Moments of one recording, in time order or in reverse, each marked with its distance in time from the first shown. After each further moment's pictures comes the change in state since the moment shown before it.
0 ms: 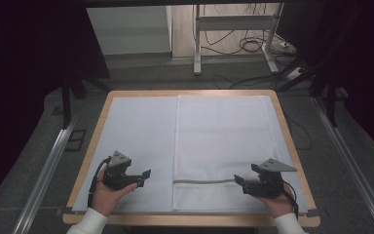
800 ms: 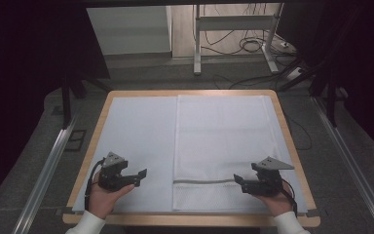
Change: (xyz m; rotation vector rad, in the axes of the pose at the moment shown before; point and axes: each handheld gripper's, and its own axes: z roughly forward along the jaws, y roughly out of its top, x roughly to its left) left arm 0.002 -0.003 -0.012 -0.014 0.032 -0.055; right arm 0.001 0.004 0.003 0.029 -0.020 -0.019
